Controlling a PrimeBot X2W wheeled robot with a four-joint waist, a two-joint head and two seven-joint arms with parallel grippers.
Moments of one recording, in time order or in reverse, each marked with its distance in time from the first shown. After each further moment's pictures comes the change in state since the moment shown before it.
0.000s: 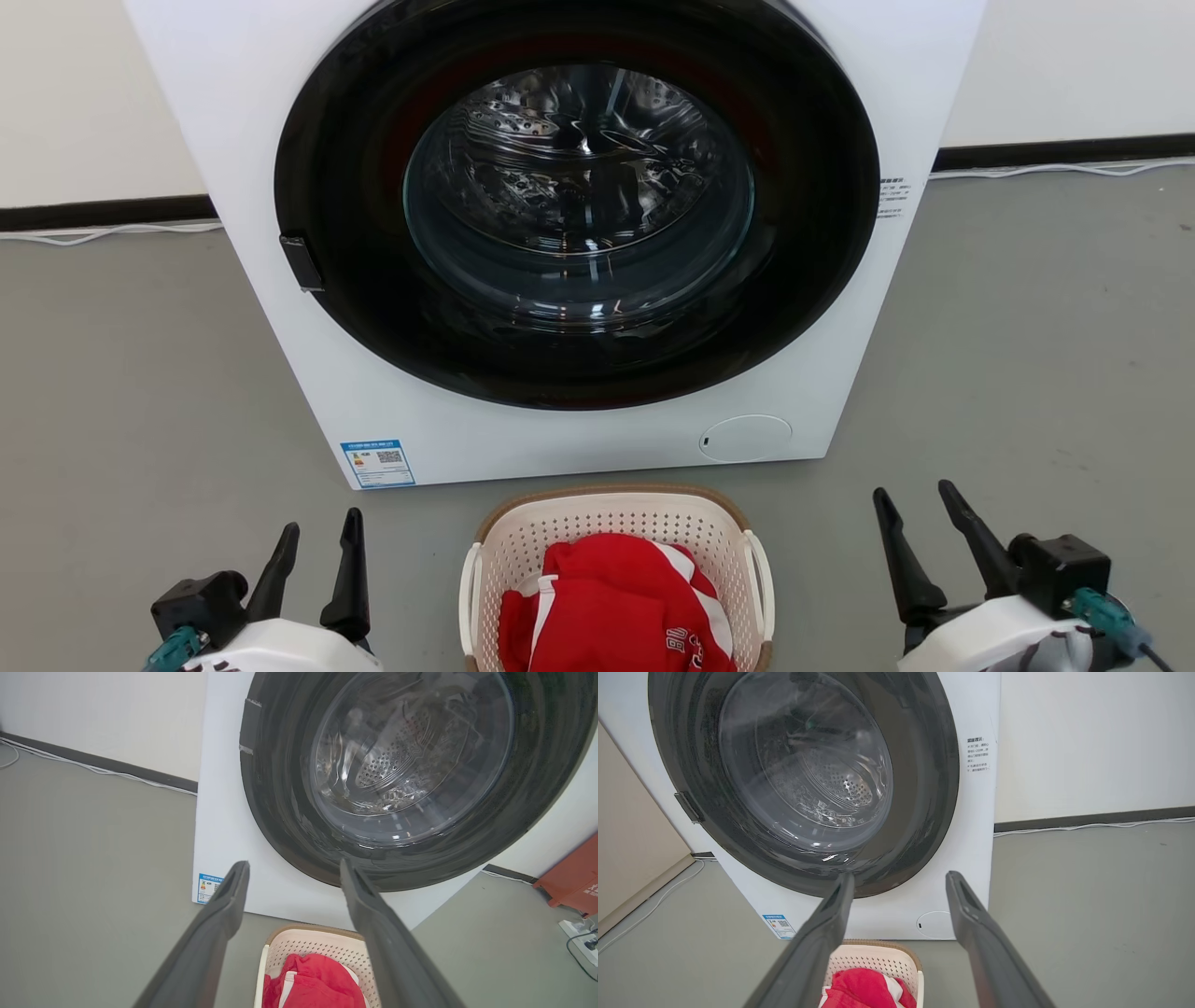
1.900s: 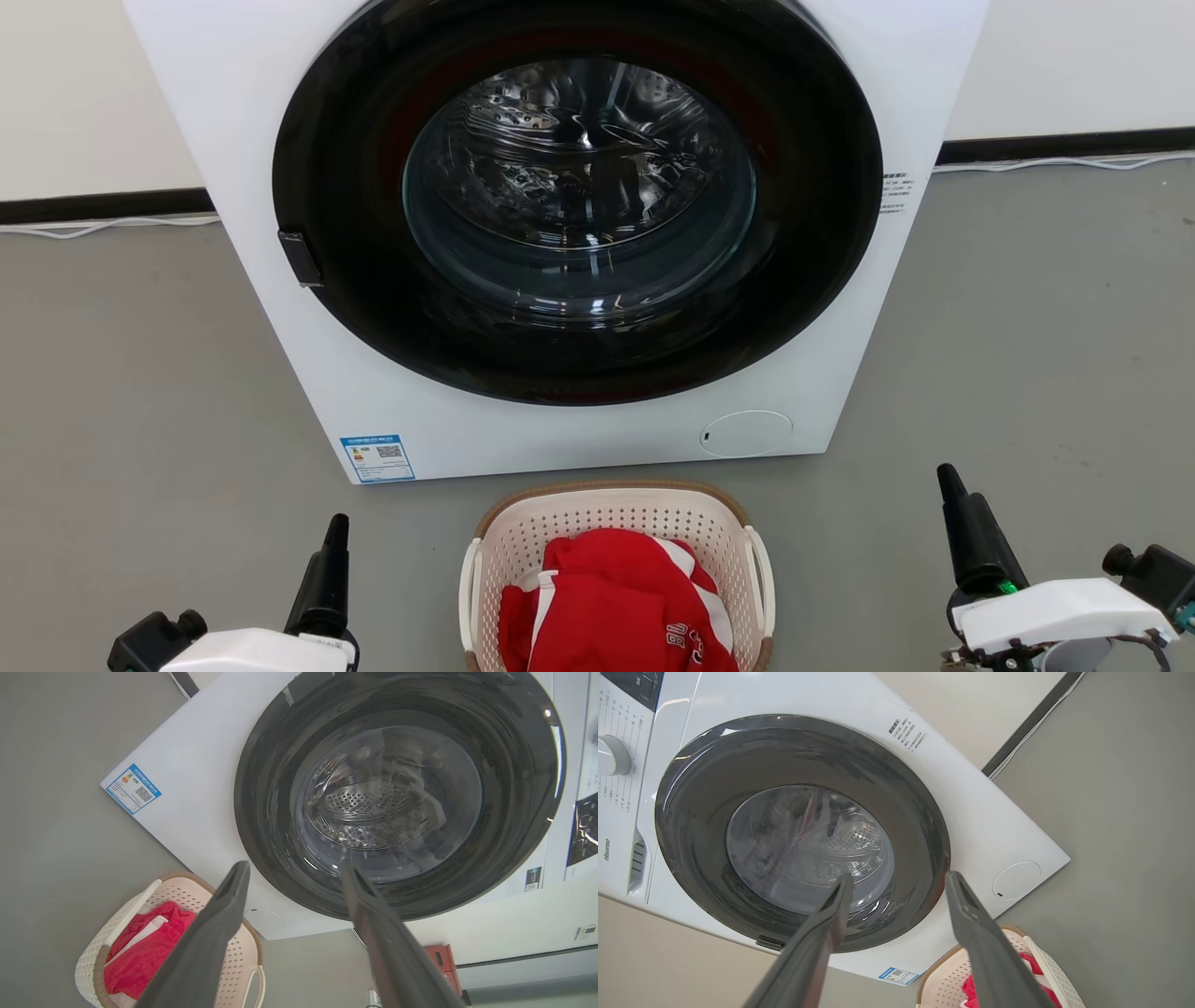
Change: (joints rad) left arm 0.018 -0.004 -0.020 -0.020 -0.765 0.002 0.165; right arm 0.027 0.067 -0.126 -0.082 0.705 0.000 0.162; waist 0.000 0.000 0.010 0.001
